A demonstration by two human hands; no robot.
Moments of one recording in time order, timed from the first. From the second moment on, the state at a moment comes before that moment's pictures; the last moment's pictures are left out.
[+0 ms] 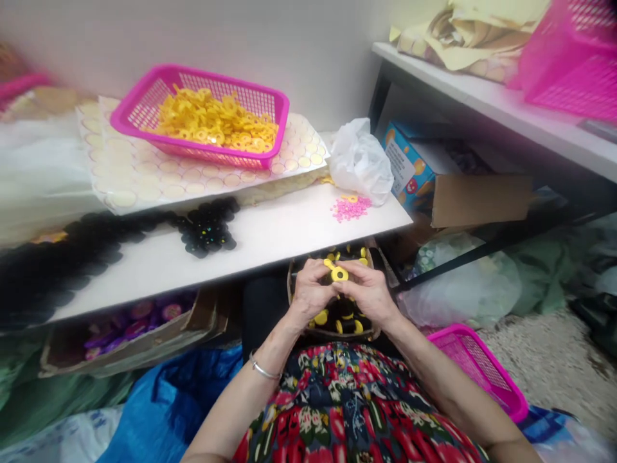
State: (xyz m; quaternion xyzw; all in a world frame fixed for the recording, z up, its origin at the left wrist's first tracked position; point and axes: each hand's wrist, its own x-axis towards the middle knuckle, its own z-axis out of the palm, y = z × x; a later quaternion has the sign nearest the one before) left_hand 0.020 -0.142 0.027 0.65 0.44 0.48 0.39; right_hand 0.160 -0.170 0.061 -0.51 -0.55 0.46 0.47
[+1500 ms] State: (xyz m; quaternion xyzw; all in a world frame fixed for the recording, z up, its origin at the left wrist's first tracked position) left_hand -0.011 -0.015 0.026 0.27 0.57 0.55 0.54; right_hand 0.070 -0.010 0.030 -0.54 -0.31 0.63 0.46
